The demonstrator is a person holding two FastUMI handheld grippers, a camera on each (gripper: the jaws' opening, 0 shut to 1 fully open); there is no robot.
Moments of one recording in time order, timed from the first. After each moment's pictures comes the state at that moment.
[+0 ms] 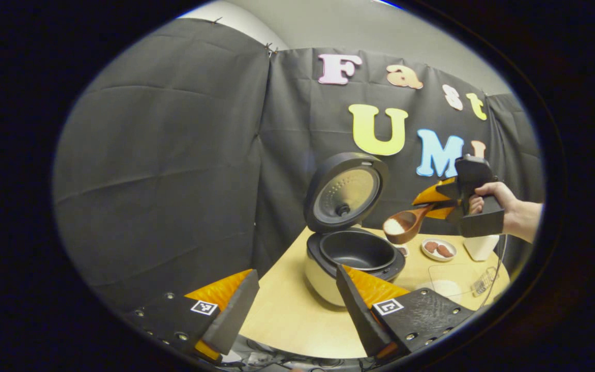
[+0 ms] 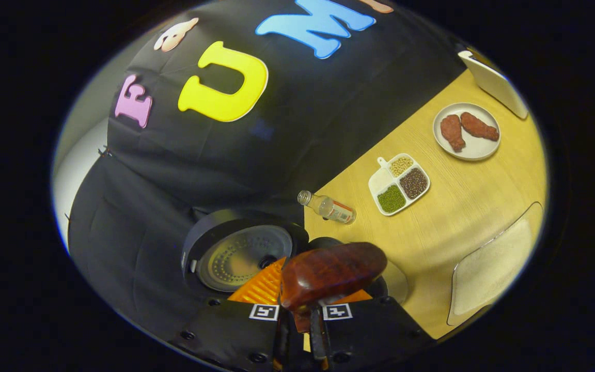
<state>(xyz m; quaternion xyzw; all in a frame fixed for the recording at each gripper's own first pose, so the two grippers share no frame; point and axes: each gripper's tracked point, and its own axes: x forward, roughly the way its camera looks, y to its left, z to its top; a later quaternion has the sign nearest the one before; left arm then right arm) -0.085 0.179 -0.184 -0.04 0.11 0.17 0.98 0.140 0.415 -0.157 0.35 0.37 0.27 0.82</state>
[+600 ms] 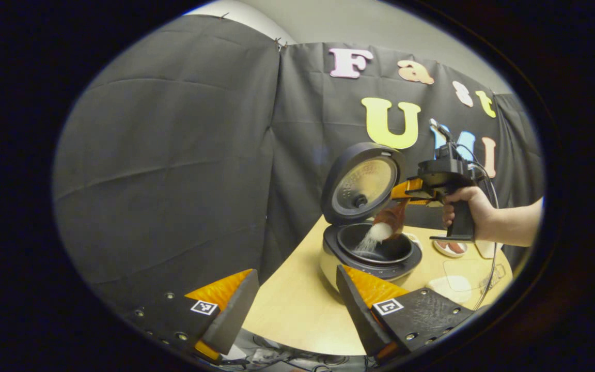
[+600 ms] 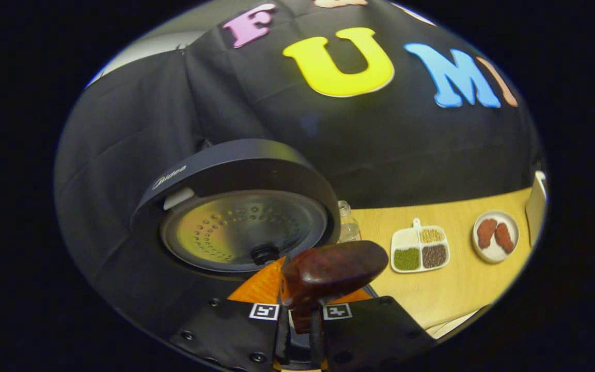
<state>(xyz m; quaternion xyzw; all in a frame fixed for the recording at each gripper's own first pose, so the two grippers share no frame) -0.084 0.198 -0.211 -0.04 0.13 0.20 0.97 0.152 0.502 -0.168 0.05 0.23 0.35 0.91</state>
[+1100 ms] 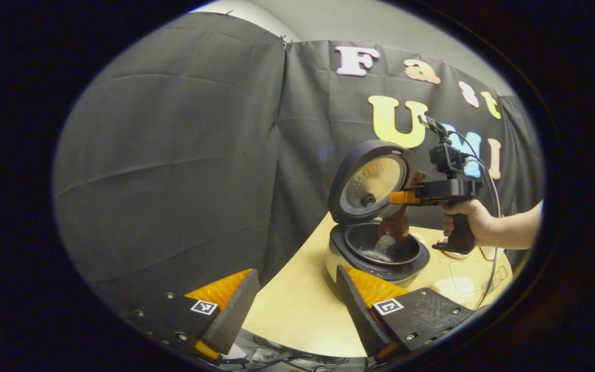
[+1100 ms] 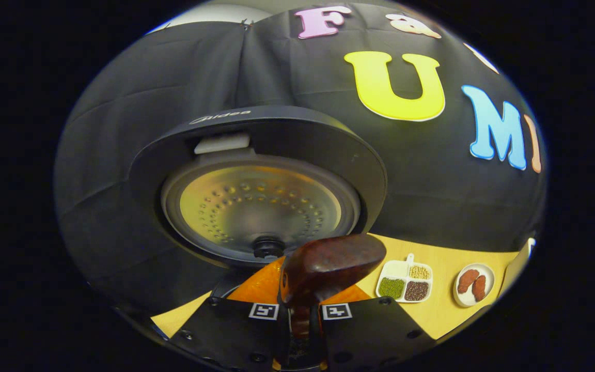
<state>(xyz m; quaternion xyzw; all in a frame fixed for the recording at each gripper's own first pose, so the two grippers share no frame) -0.082 0.206 -0.220 -0.05 0.14 0.21 0.97 0.155 0.517 -0.179 -0.08 0.17 0.38 0.91</state>
